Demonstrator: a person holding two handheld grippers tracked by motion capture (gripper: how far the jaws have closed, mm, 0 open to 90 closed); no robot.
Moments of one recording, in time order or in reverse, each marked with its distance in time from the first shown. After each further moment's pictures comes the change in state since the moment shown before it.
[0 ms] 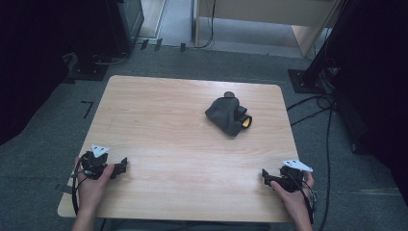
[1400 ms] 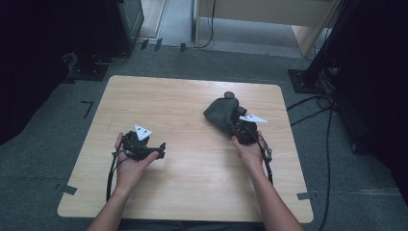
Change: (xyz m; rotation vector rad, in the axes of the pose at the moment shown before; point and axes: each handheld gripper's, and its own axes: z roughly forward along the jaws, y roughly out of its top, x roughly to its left) left arm -0.117 0.081 0.005 -0.092 -0.140 0.175; right arm 0.101 0.127 0.089 -0.103 0.224 -0.036
